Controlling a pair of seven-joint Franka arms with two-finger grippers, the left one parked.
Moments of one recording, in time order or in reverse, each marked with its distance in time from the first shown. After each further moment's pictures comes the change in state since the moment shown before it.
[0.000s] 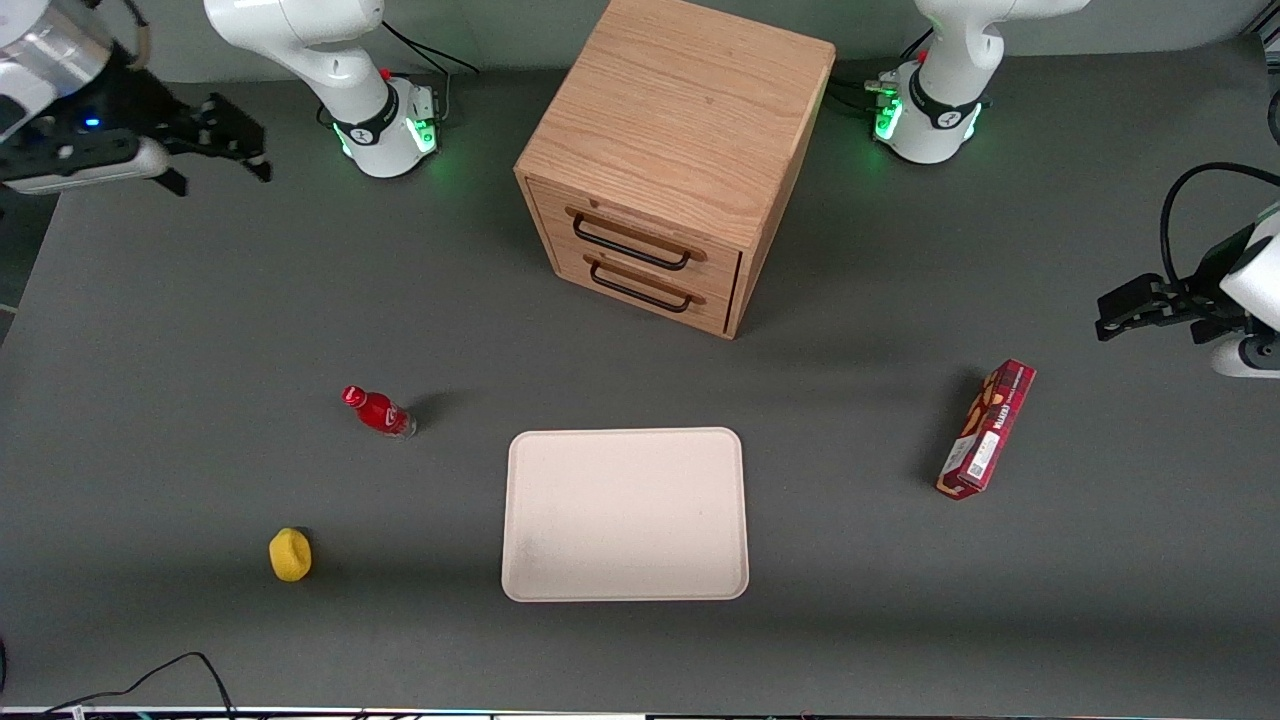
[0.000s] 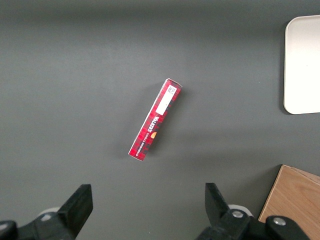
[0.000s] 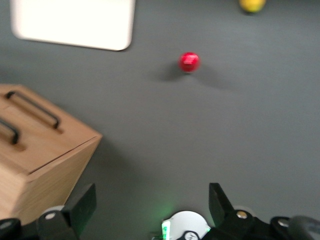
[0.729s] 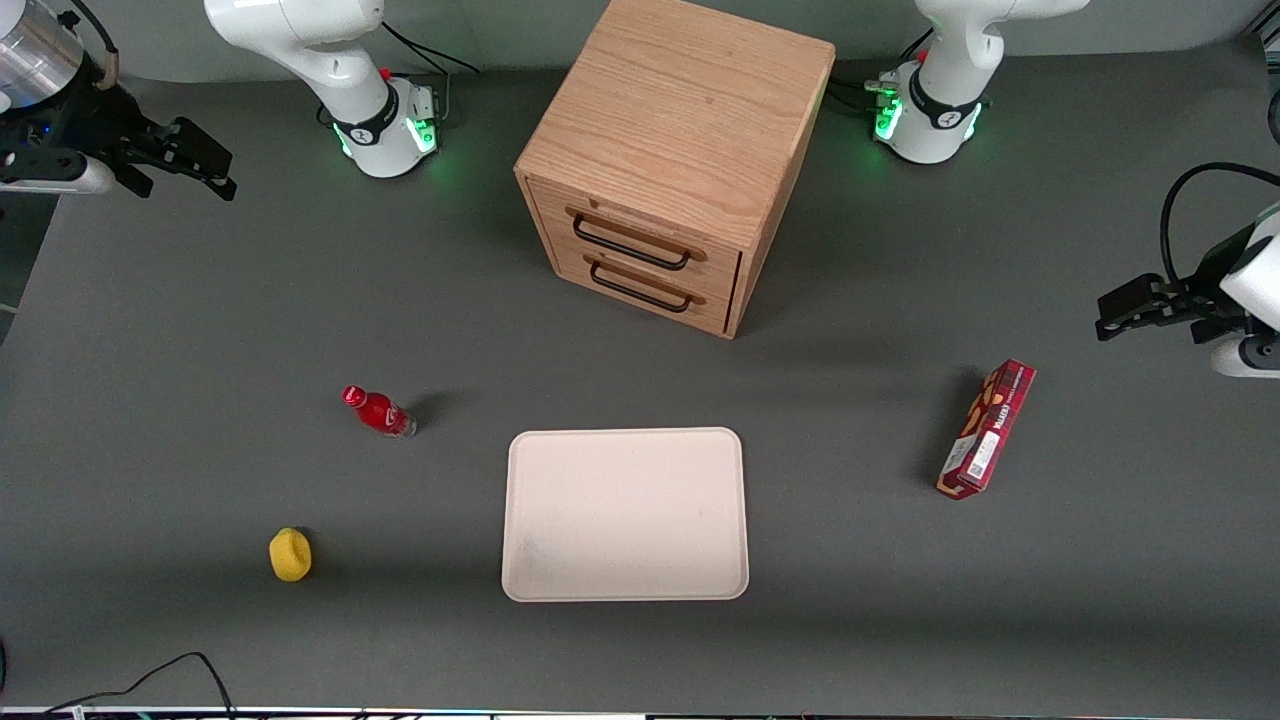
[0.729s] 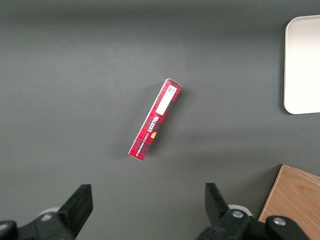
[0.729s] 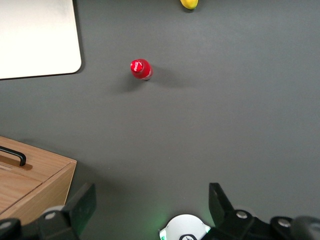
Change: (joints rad) arm -0.010 -0.055 -0.079 -0.075 -0.138 0.048 0.160
